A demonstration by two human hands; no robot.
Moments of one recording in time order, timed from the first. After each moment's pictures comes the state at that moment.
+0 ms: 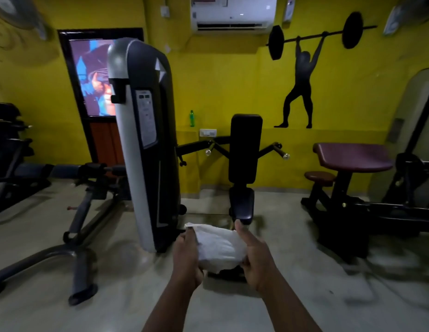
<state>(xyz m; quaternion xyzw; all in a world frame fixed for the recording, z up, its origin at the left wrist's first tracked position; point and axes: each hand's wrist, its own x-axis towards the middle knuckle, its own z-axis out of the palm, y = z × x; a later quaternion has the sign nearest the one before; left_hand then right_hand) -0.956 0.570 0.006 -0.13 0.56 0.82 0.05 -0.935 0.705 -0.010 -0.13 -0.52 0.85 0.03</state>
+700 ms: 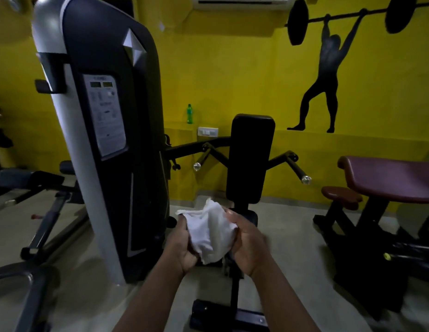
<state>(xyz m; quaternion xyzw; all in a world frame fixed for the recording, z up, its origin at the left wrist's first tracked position) -1.325 0.723 0.016 -0.15 0.41 0.88 0.20 -1.308 0.856 0.001 -0.09 -0.53 0.84 -0.02</state>
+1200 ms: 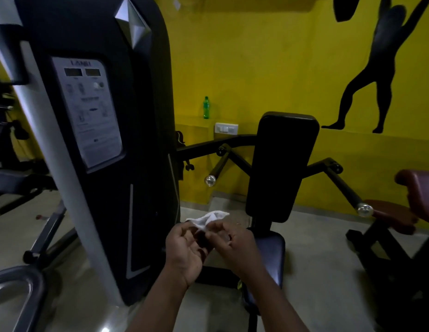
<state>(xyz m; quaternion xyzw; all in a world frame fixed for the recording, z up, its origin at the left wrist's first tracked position) -1.534 0.730 -0.020 -0.13 0.37 0.92 0.10 -1.530 0.857 -0.033 0.13 -0.85 0.49 0.15</state>
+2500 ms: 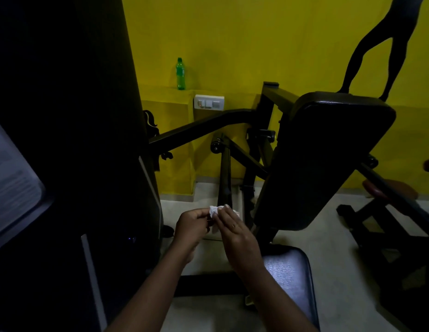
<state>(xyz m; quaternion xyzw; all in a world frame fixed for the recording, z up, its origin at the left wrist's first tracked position) -1.892 0.715 -0.081 -0.02 0.69 0.70 0.16 -1.855 0.842 -0.145 0.14 -0.91 0.18 0.33</state>
